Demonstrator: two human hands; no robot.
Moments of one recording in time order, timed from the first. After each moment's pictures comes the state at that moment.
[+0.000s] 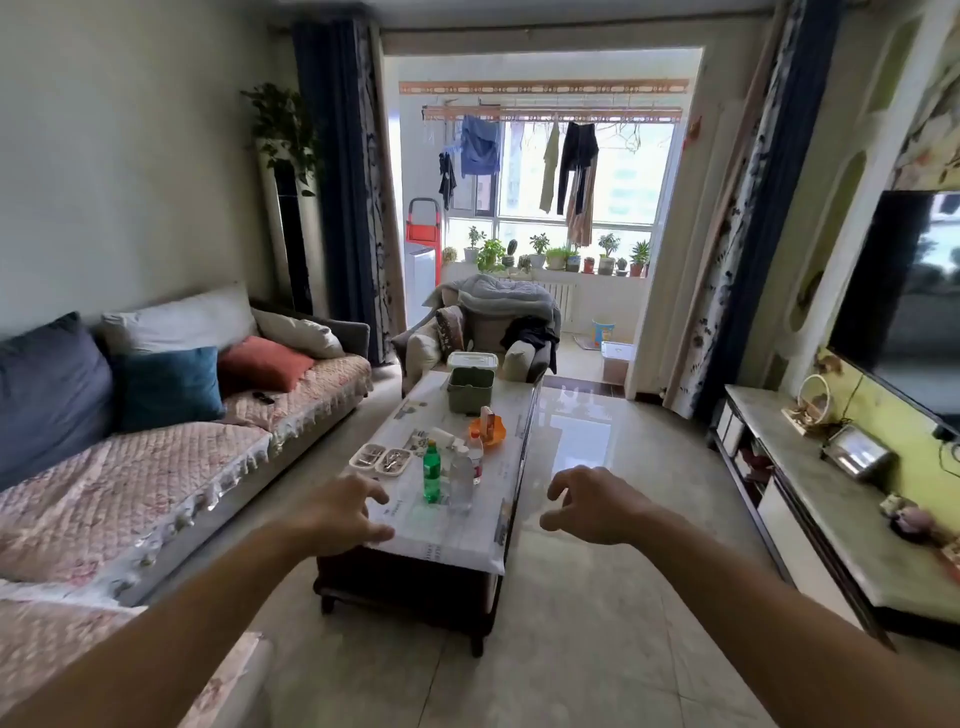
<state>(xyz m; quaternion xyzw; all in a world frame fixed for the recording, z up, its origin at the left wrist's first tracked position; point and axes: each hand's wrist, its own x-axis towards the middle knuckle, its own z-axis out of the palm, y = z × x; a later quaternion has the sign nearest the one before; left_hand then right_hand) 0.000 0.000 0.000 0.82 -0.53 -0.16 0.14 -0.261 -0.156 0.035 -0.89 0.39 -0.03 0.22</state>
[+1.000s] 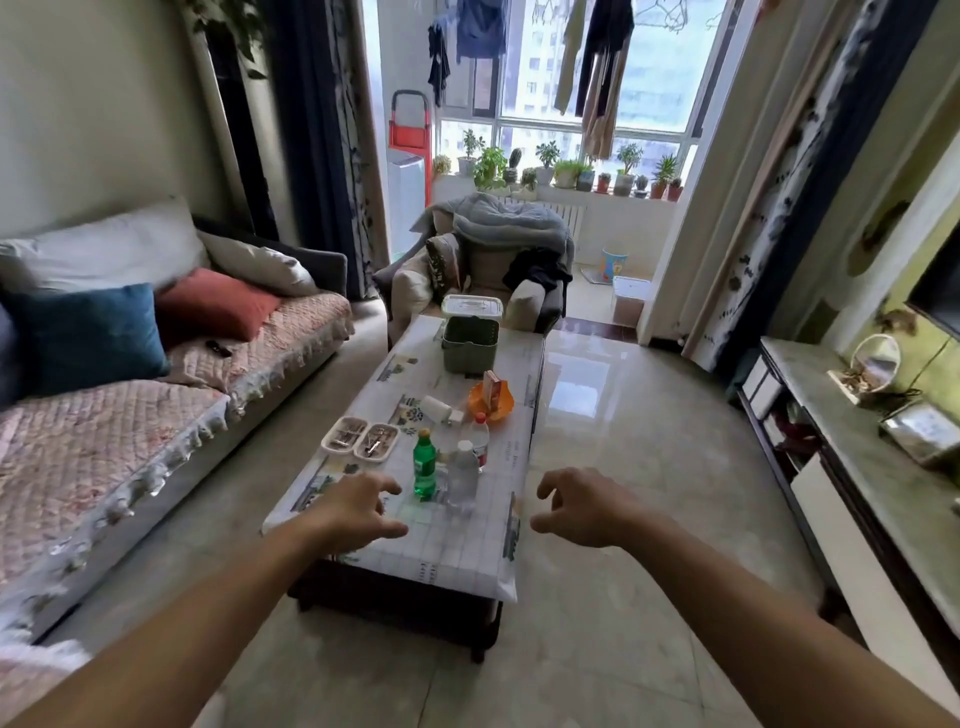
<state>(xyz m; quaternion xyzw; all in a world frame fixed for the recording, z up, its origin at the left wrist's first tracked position) 0.197 -0.267 -0.105 0.81 -0.50 -0.26 0.15 -0.049 -0.419 -0.069 -0.88 0.41 0.07 0.23</state>
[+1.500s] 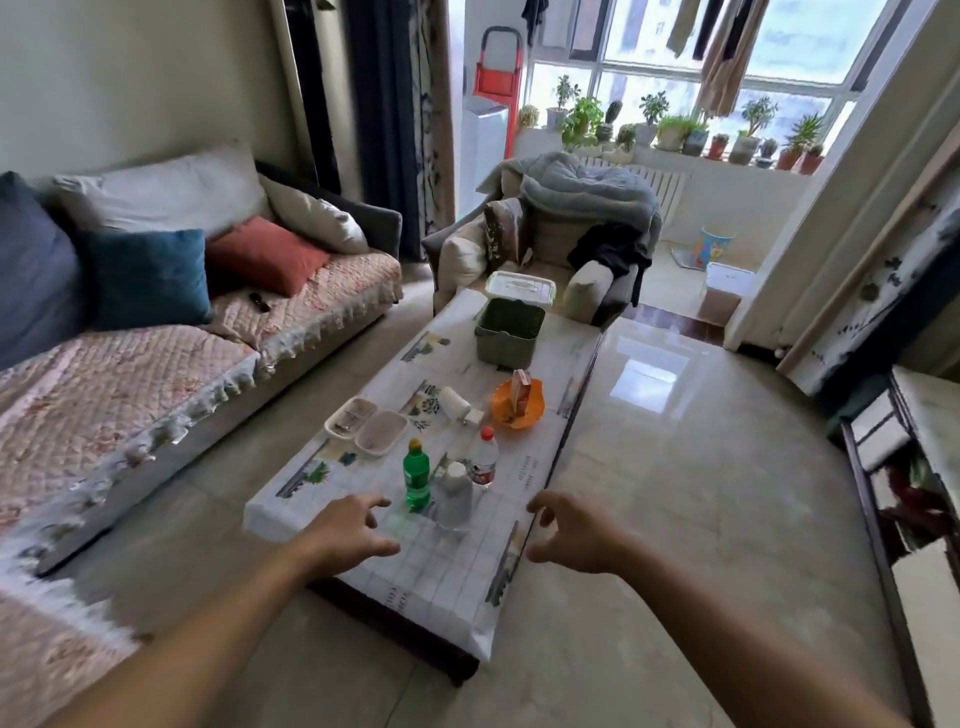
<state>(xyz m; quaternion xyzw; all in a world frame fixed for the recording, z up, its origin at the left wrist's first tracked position) 0.205 -0.438 -0.179 0.86 -0.33 -0.34 0.21 -0.010 -0.651 -0.144 -0.89 0.31 0.14 0.30</state>
